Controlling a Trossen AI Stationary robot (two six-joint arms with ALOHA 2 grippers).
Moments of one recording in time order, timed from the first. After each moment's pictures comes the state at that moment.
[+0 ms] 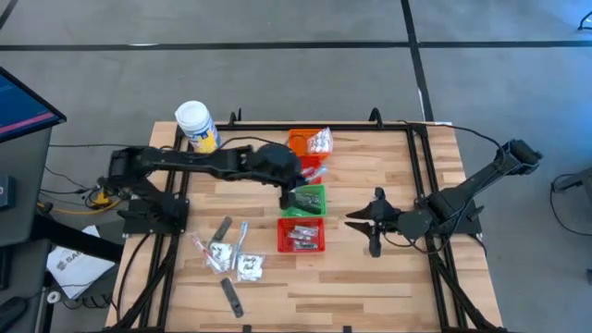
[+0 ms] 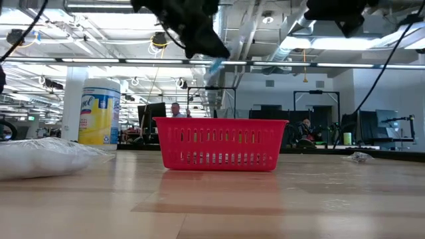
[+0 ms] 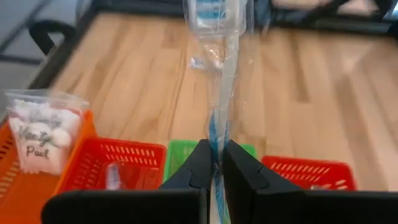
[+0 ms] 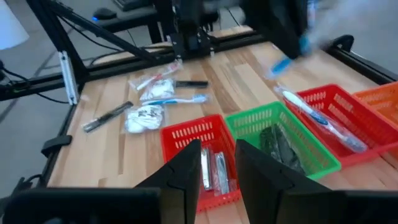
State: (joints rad) left arm 0.11 1.59 1.23 -0.26 -0.01 0.00; right arm 0.56 1.03 0.69 -0.12 0.66 0.45
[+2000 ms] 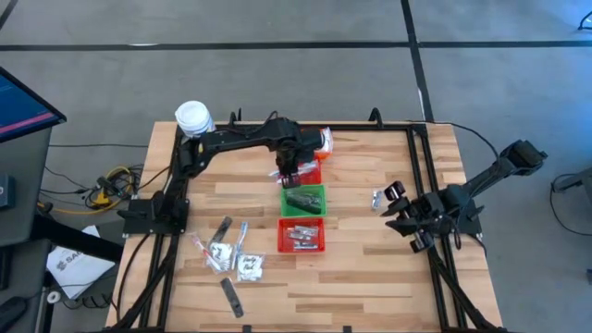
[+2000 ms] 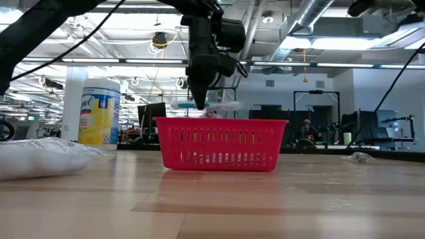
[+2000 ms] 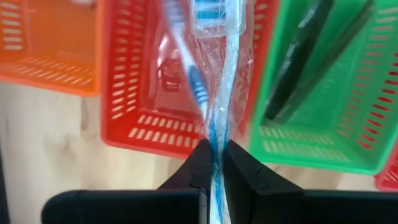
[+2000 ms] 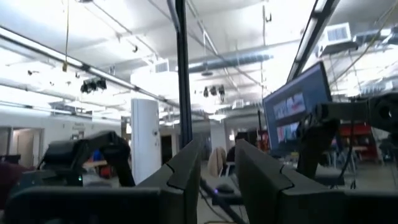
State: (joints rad) left arm 0.29 2.16 2.01 -1.33 -0.06 0.12; right arm 0.51 0.79 0.11 1.22 0.20 -0.02
